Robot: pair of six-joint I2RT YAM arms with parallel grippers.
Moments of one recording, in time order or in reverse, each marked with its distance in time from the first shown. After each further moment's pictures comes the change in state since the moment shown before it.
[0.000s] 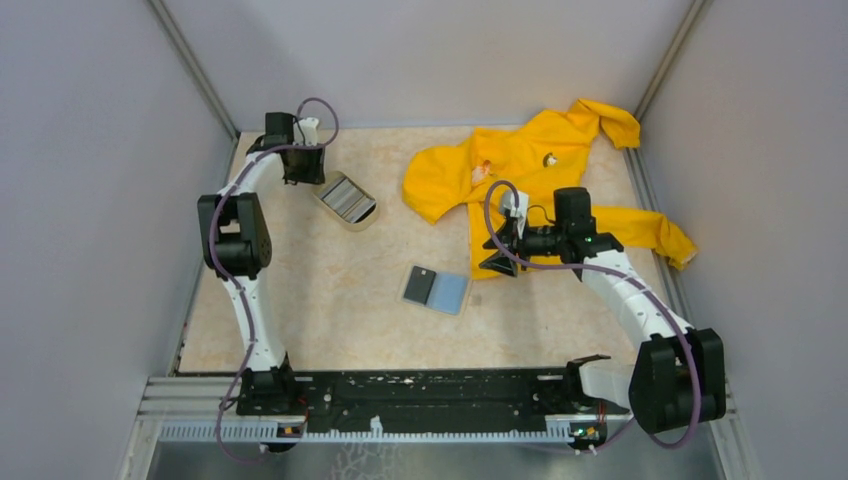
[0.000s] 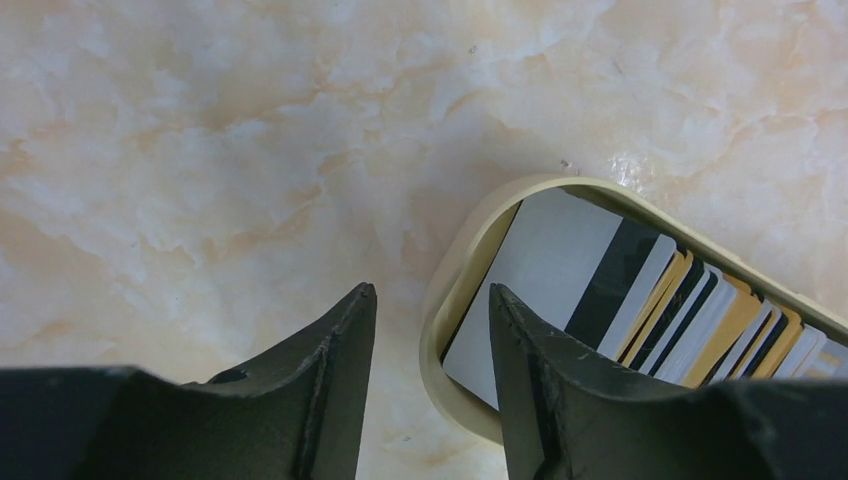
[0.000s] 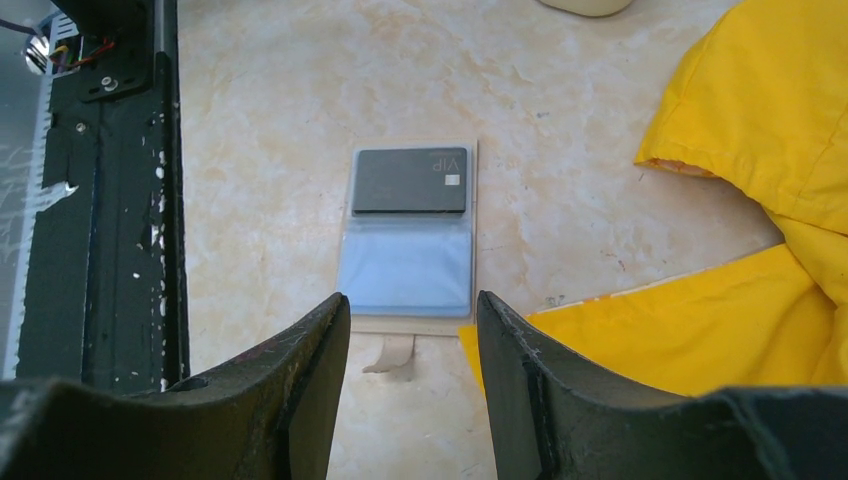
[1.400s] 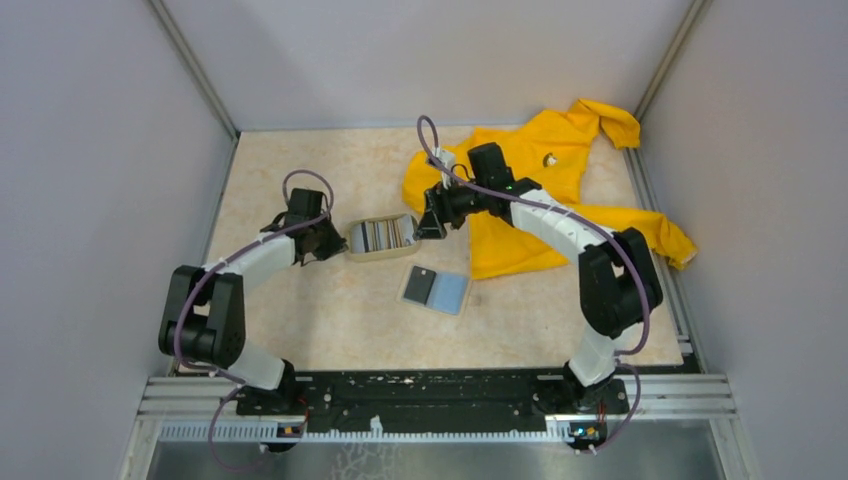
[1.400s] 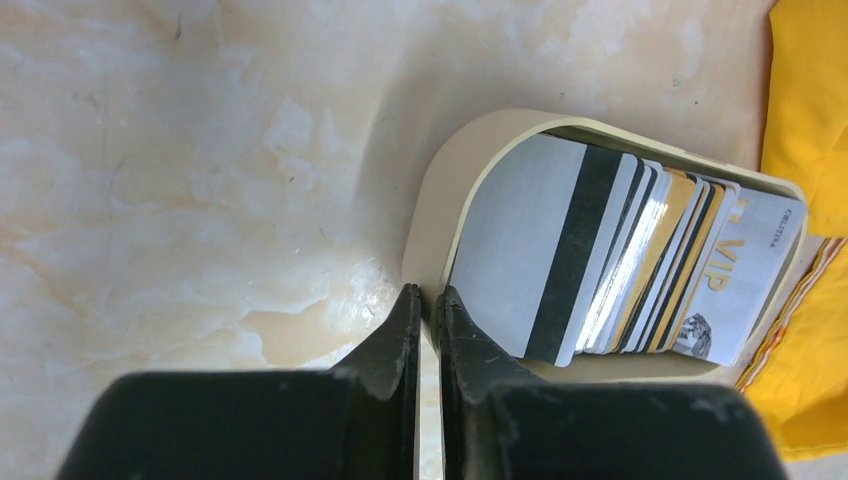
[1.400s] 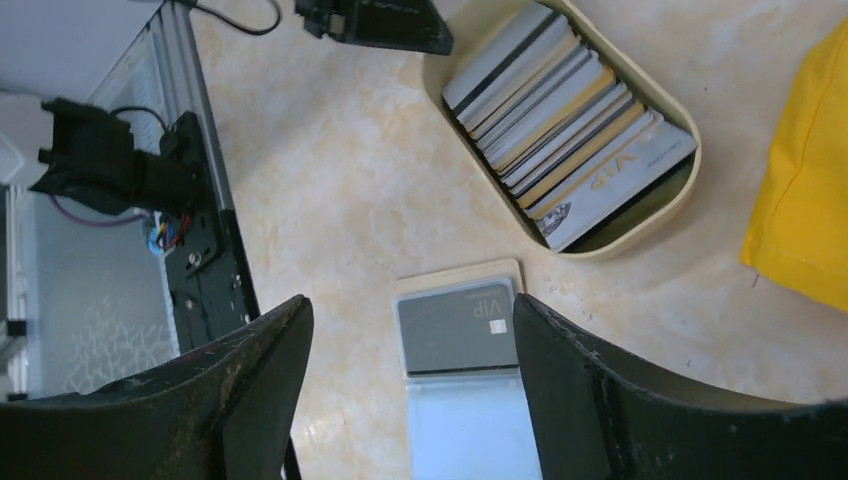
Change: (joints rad) left arm -0.228 -0.652 -0.925 0.220 -0.169 -0.893; right arm 0.299 0.513 0.510 0.033 0.221 0.546
